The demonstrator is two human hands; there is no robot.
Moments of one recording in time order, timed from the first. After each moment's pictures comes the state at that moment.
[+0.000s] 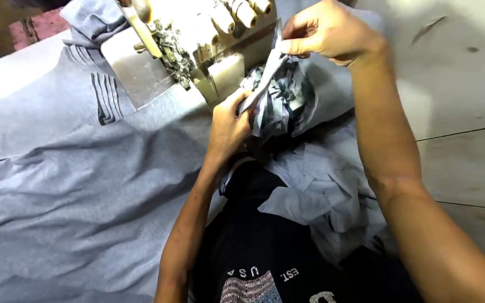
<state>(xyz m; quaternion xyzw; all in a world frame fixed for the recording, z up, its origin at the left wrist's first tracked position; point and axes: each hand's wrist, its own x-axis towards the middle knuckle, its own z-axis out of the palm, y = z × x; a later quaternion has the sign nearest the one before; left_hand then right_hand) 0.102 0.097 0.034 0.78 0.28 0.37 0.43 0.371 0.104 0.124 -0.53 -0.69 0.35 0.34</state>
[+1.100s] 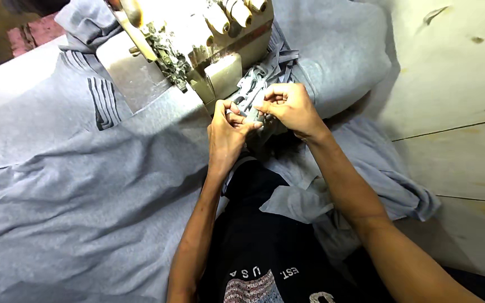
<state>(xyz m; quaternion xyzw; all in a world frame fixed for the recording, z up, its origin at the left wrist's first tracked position) 0.096 0.070 0.023 0.68 0.41 0.36 0.48 0.278 0.036 0.042 -0.61 -0.54 0.32 0.49</state>
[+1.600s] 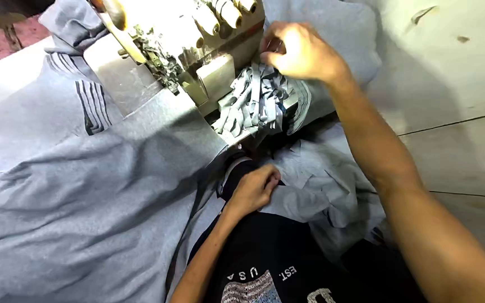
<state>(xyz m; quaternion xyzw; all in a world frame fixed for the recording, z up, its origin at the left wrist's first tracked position) 0.088 -0.023 -0.061 0.83 0.19 0.12 0.51 0.355 0.107 0.090 -0.69 -0.68 0.15 0.20</state>
